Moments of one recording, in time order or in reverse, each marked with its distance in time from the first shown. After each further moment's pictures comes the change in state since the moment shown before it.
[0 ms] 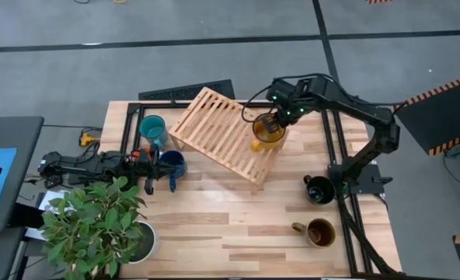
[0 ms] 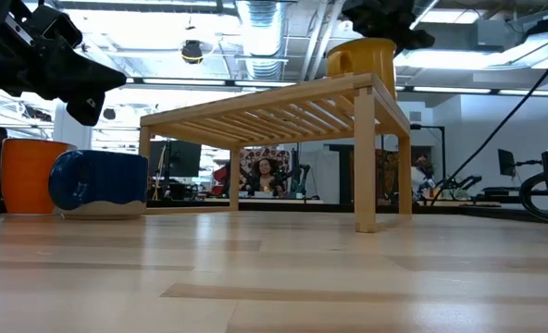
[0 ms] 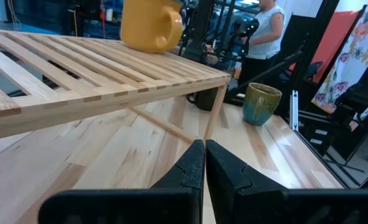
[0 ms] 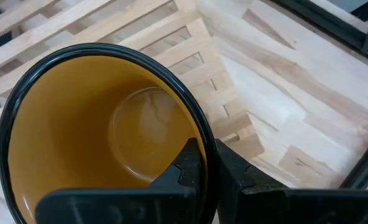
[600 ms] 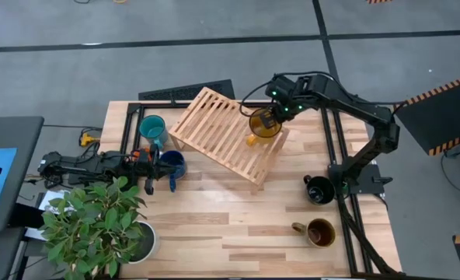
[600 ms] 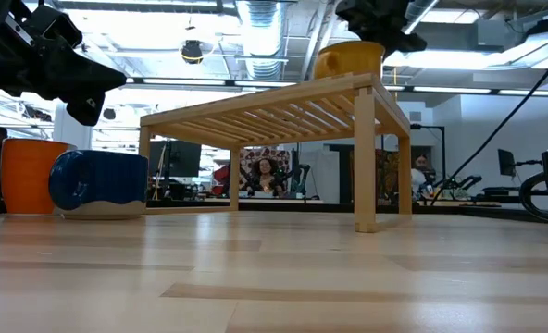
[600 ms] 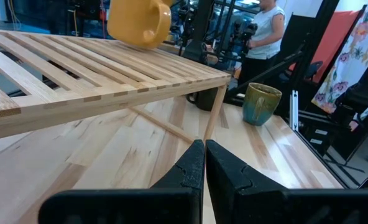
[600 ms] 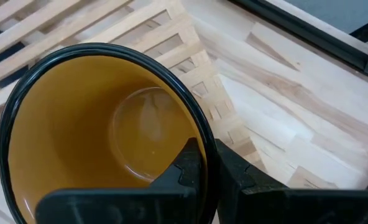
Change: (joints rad) left arm 0.000 0.000 0.000 0.000 0.000 0.000; right arm -0.010 0.004 0.000 0.076 0.002 -0.003
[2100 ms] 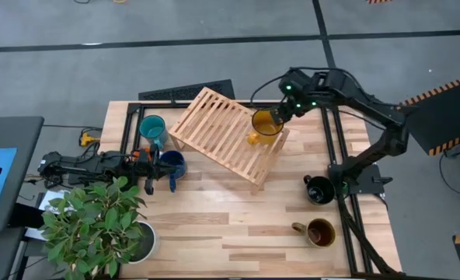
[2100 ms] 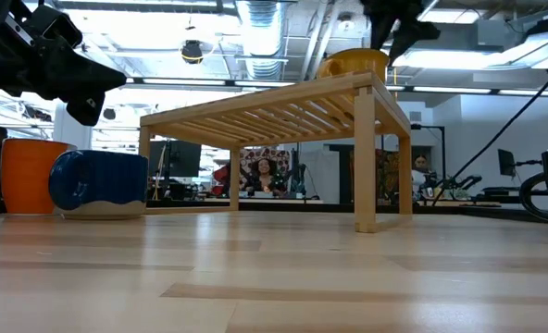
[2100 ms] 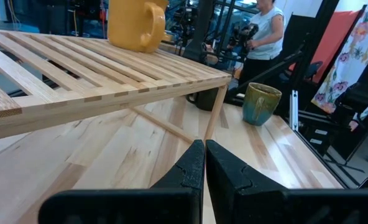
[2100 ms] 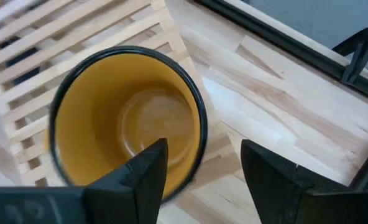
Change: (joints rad) left arm 0.000 0.000 0.000 0.000 0.000 0.000; right arm -0.033 -0.104 0.001 -0.039 0.005 -0.073
